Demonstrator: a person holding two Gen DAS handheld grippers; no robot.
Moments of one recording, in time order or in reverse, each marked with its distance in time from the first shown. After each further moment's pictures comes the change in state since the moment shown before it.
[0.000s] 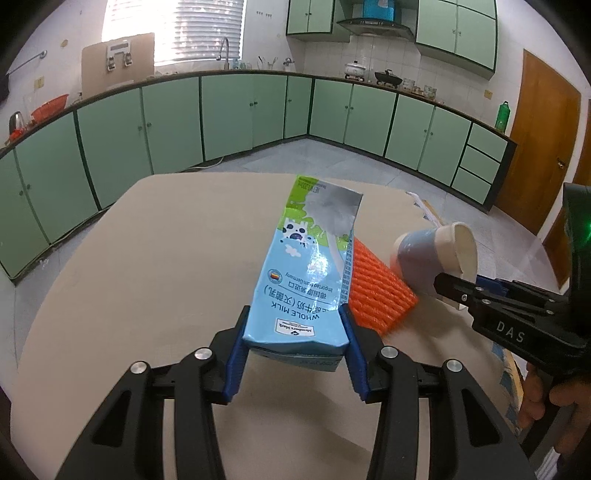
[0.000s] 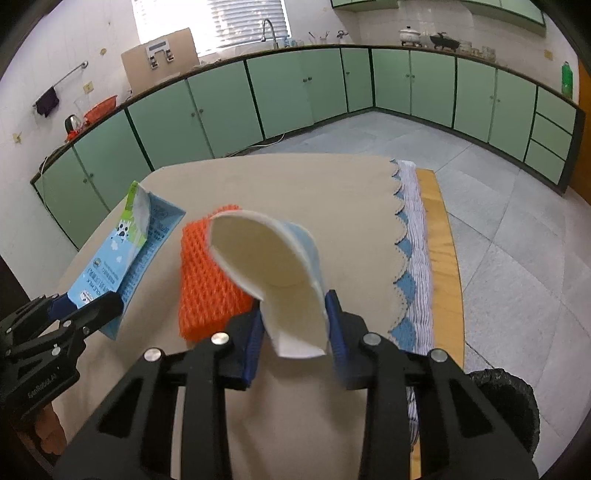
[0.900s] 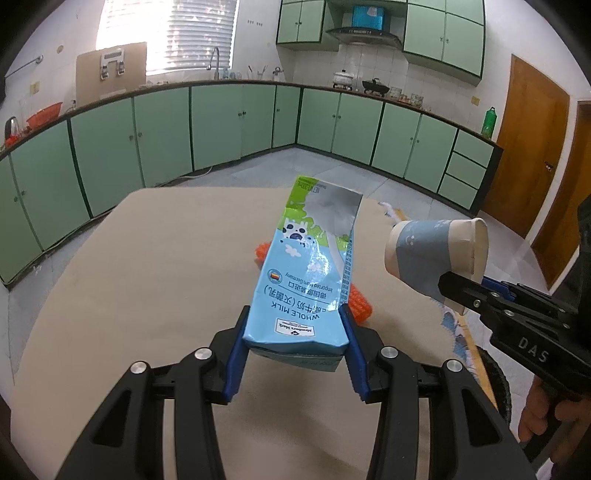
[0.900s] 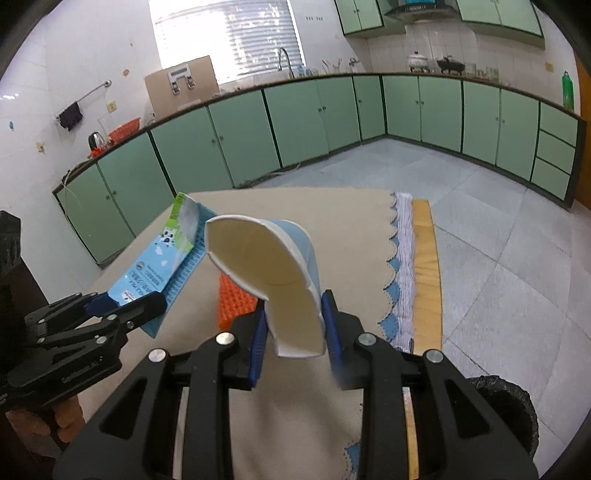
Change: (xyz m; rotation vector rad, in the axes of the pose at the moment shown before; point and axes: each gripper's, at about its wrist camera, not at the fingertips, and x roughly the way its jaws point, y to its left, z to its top) left arm -0.031 -0.017 0.002 0.014 -0.047 -0.039; right arm -0.067 0.006 -0.008 -0.016 -0.130 0.067
